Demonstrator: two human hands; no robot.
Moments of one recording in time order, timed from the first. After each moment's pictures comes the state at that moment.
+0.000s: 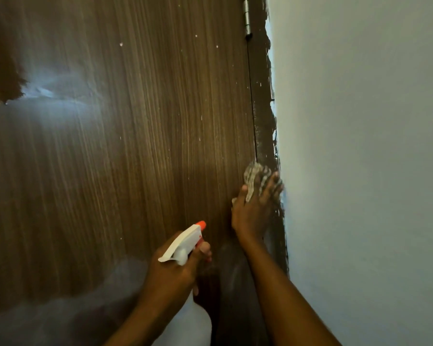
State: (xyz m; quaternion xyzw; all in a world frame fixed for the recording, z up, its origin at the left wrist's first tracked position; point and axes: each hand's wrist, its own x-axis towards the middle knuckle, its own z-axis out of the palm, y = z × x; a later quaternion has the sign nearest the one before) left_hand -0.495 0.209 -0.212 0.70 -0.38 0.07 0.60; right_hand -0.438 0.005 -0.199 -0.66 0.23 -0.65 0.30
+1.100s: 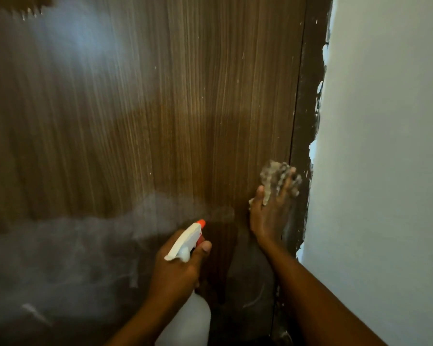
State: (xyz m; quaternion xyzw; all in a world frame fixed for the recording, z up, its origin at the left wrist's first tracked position) left_hand -0.504 0.244 -0.299 0.72 -0.19 0.04 0.67; right_hand -0.439 0.017 -0.295 -0.73 0.20 -0.61 0.24
